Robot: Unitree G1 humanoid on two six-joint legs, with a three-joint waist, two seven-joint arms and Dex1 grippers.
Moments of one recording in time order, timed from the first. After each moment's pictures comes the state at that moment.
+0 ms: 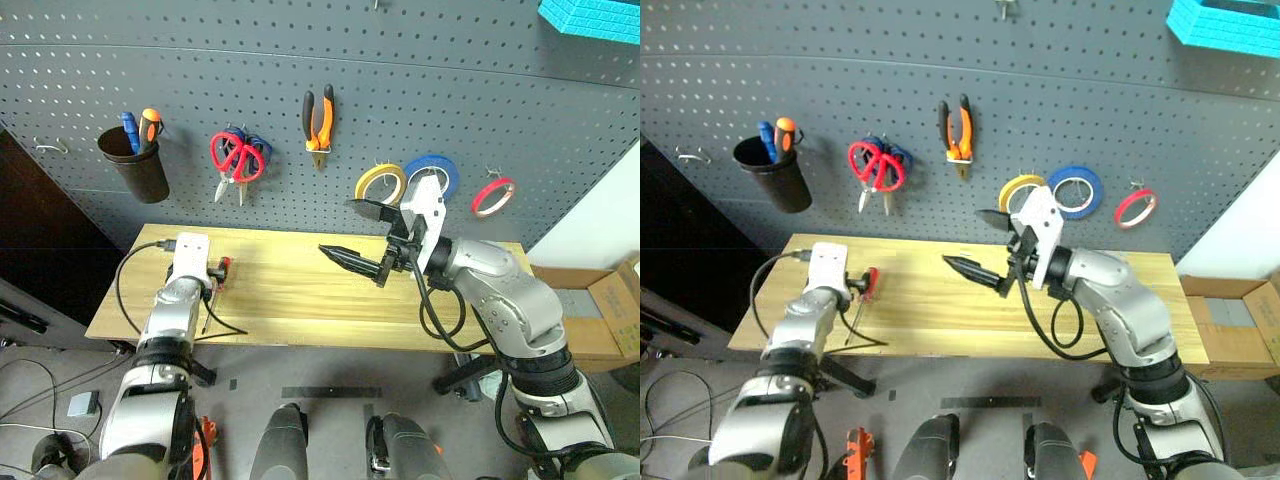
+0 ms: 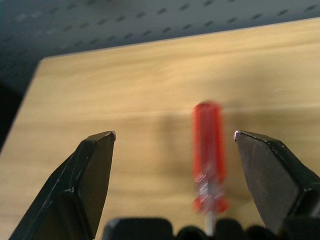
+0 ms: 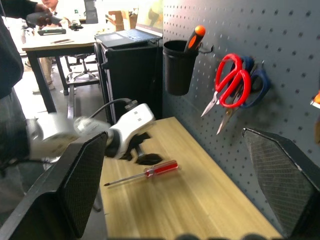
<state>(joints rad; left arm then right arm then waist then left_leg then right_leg) -0.66 0.44 0.14 0.84 0.02 0.28 -0.15 -0.54 -0.35 0.17 -0.33 0.48 0.58 0.68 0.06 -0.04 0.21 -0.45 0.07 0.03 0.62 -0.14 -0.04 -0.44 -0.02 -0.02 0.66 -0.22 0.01</state>
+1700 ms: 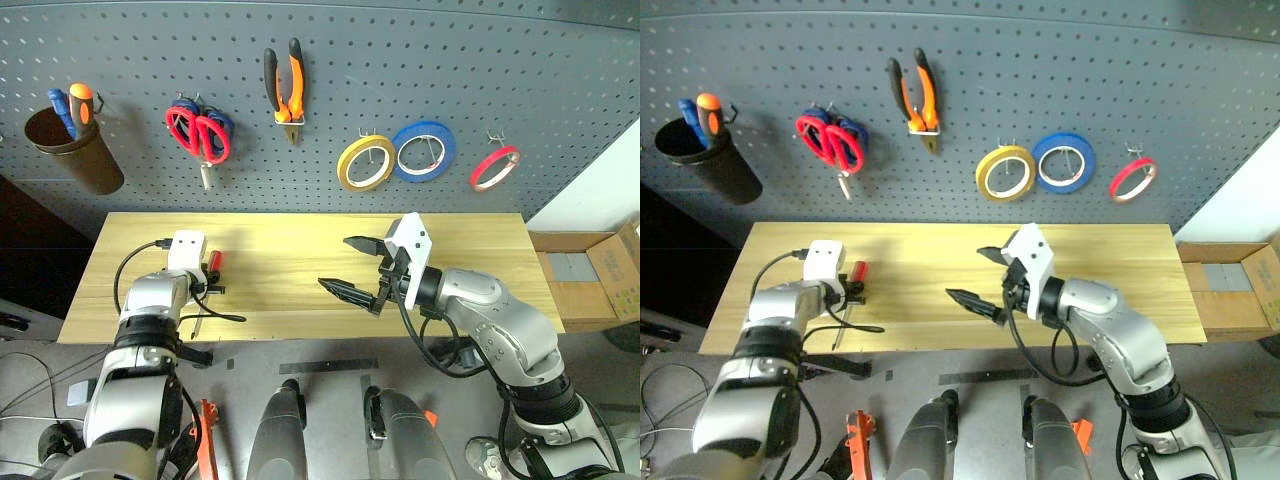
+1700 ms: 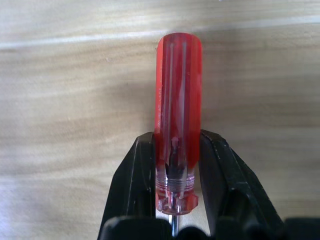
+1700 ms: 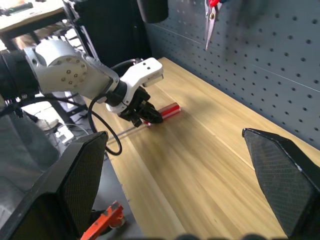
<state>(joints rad) -0.61 0.52 0.16 0.60 -0.08 0.70 -0.35 -0.45 -0.35 0.22 -0.40 0.45 0.68 0.63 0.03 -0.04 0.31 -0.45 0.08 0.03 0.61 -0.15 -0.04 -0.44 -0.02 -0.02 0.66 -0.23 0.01</state>
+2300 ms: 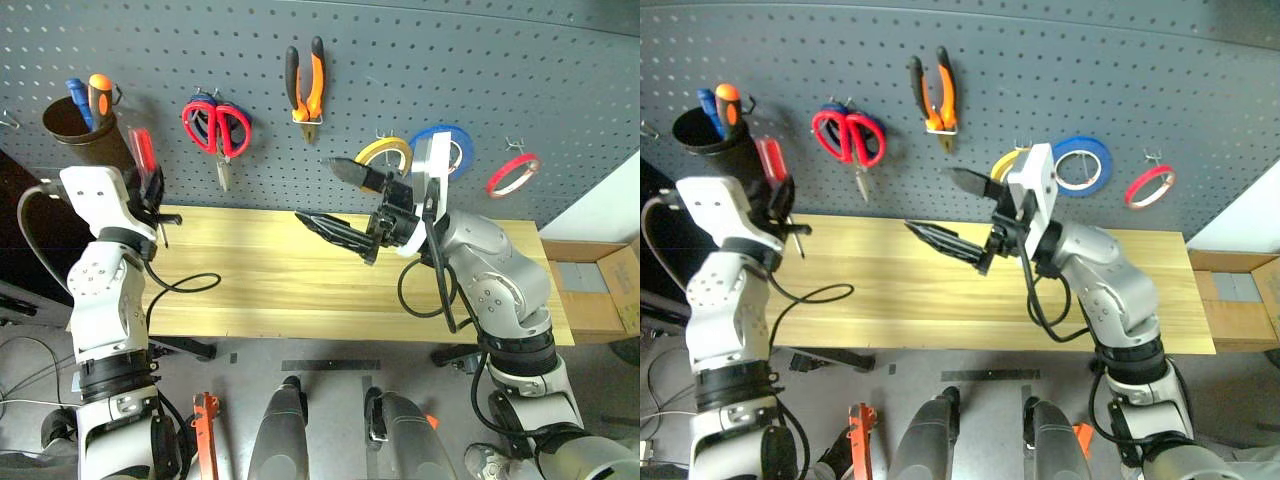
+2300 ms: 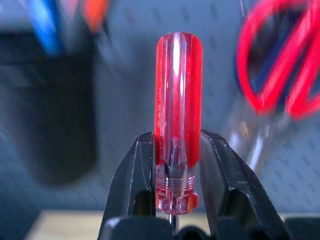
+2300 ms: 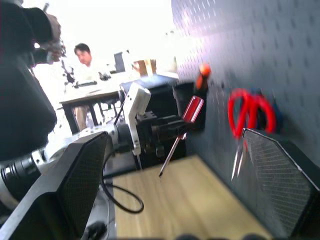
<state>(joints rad) -0.50 0.49 0.43 0.16 -0.23 0.07 -0.28 -0.70 -0.21 0.10 -0.30 0.57 0.52 0.74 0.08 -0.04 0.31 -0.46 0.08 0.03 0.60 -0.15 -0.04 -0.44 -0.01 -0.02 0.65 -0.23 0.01</state>
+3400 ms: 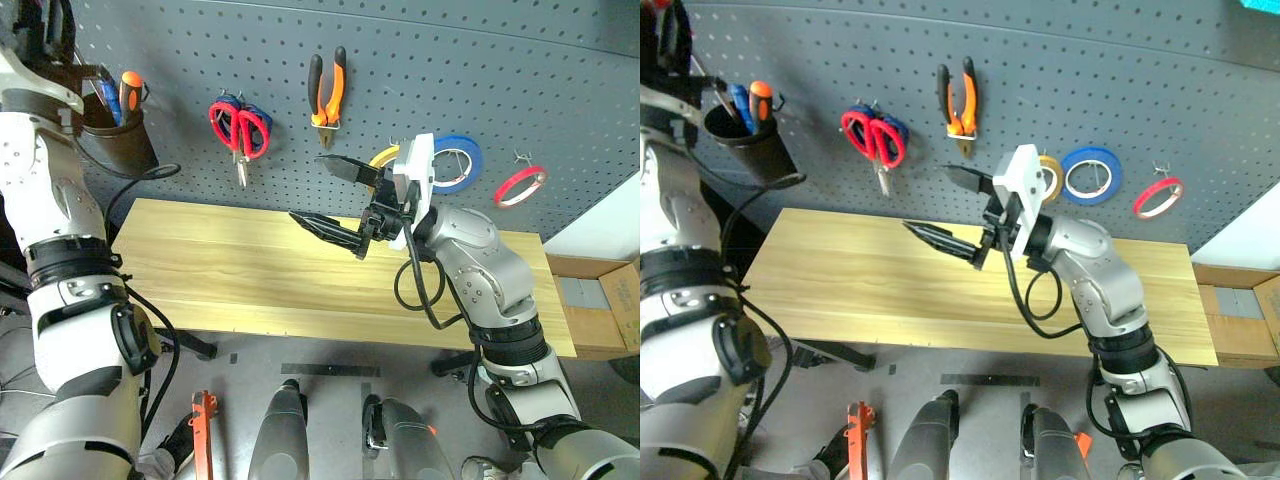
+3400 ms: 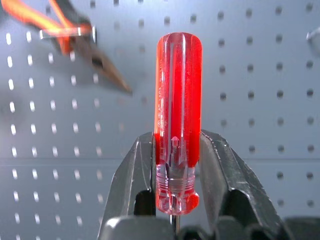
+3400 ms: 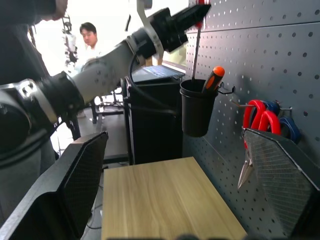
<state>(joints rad) -1.08 0.69 0.43 0.67 -0.29 -0.22 -0.39 -0.72 -0.22 0.15 -0.19 0.46 0.42 0.78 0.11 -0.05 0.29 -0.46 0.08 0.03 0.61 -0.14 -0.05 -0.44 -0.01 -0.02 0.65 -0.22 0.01</state>
